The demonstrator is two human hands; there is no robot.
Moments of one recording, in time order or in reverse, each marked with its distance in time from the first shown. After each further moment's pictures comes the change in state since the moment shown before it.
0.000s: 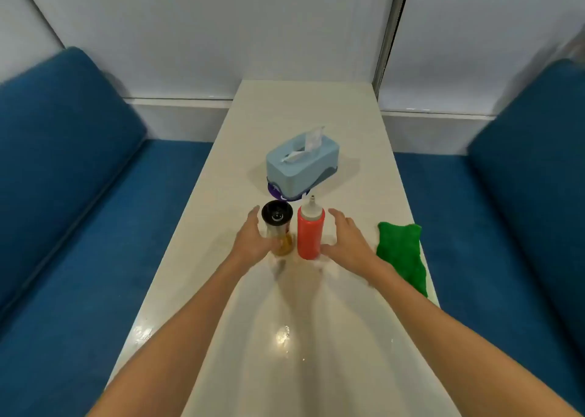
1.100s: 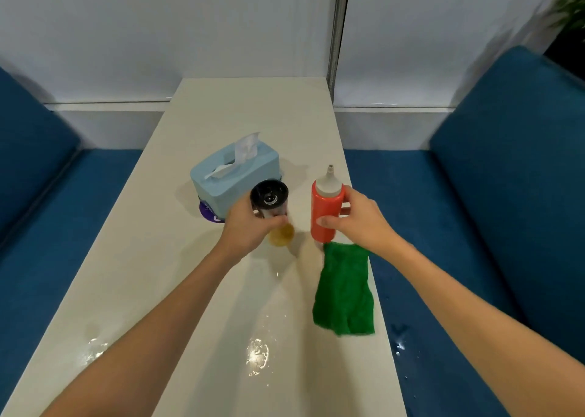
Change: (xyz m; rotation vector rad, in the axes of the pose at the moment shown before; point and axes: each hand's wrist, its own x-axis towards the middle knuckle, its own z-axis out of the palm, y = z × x) left_hand 0.054 0.109 0.110 -0.009 0.022 0.303; right_hand 0.050 0.078 -0.138 0.263 0.125 -0.065
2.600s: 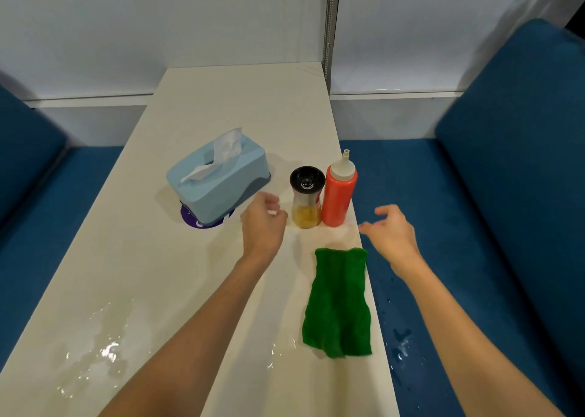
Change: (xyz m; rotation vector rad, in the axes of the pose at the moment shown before) left_hand 0.036 -0.003 0.077 0.163 0.222 -0.134; right_hand 0.013 0.070 -0.024 0.032 0.257 0.412
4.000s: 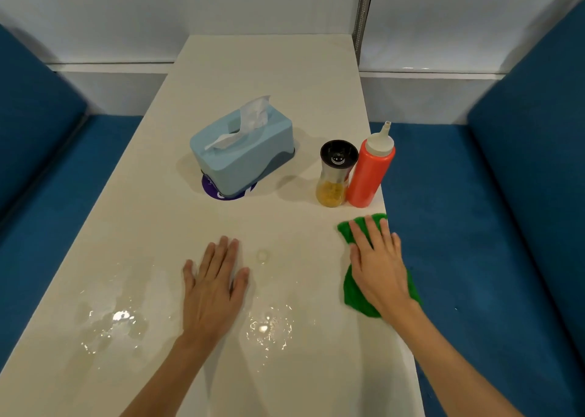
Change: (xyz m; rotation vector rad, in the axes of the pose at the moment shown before) left_hand -0.076 -0.185 -0.069 0.735 -0.044 0.211; right_hand -0.029 0.074 0.088 -0.775 0.036 -0.492
